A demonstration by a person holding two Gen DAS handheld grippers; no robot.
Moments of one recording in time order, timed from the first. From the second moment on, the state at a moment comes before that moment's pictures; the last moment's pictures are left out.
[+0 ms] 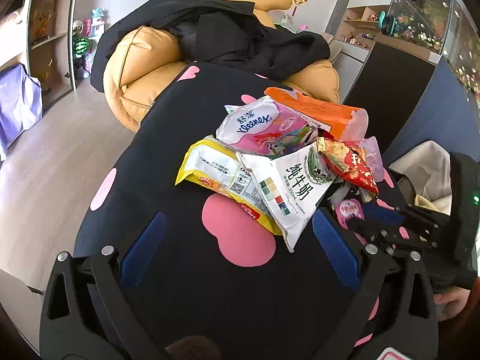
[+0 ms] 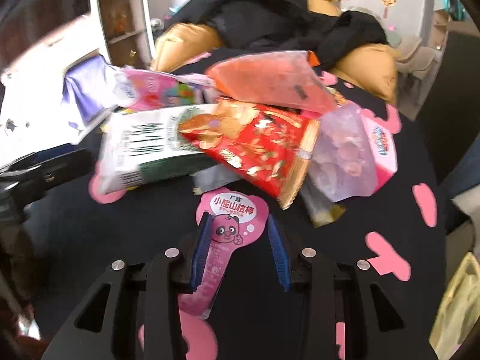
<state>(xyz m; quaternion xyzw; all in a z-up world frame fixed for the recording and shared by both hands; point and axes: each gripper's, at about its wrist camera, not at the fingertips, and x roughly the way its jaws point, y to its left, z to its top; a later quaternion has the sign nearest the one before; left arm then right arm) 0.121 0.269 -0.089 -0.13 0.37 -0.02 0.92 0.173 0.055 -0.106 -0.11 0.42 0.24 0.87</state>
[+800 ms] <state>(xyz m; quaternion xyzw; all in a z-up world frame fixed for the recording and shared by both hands) 0.120 0.275 -0.093 -0.16 0.37 -0.05 0.91 0.164 0.020 -0.122 -0.06 0.45 0.23 0.86</state>
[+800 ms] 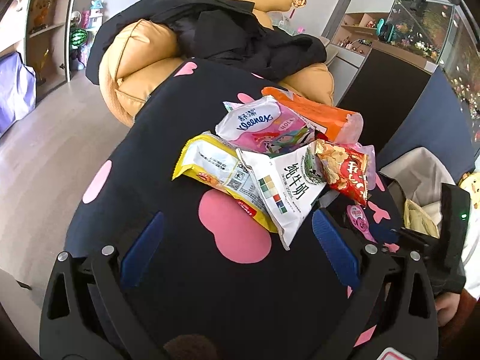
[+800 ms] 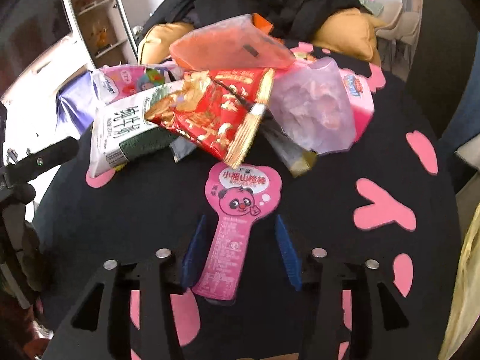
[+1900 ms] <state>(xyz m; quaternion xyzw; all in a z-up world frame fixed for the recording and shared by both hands) 0.184 0.247 -0.053 0.03 0.33 -0.12 0.93 0.155 -0.050 -0.123 -0.07 0.42 0.21 0.88</state>
